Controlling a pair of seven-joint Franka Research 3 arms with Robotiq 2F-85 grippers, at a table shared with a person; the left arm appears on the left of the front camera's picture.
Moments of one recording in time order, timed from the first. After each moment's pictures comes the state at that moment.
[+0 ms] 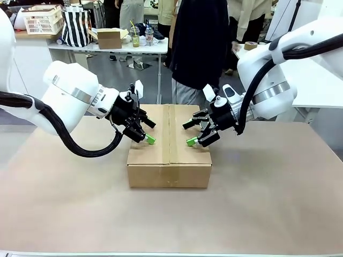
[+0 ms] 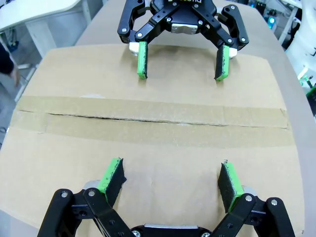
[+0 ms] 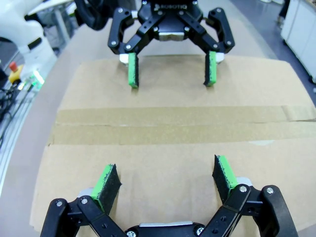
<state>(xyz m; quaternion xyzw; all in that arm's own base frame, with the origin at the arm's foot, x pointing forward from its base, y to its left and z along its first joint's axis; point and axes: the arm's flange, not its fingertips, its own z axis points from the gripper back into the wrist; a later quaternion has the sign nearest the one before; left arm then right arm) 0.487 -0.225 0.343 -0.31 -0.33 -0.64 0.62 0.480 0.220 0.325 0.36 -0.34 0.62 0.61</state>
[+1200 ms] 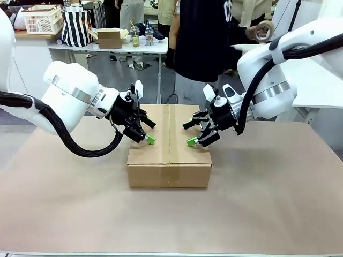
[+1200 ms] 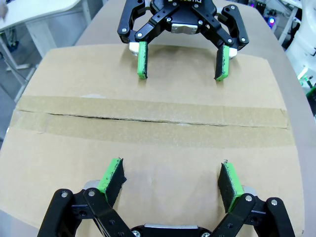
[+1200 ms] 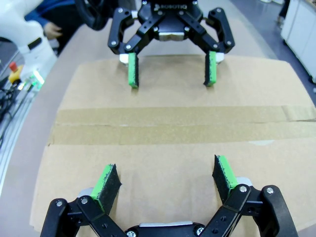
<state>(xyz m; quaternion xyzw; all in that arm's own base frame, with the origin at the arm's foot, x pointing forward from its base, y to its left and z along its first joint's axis) 0.487 -0.225 0.343 -0.31 -0.33 -0.64 0.62 0.480 0.220 0.325 0.36 -0.34 0.62 0.61</state>
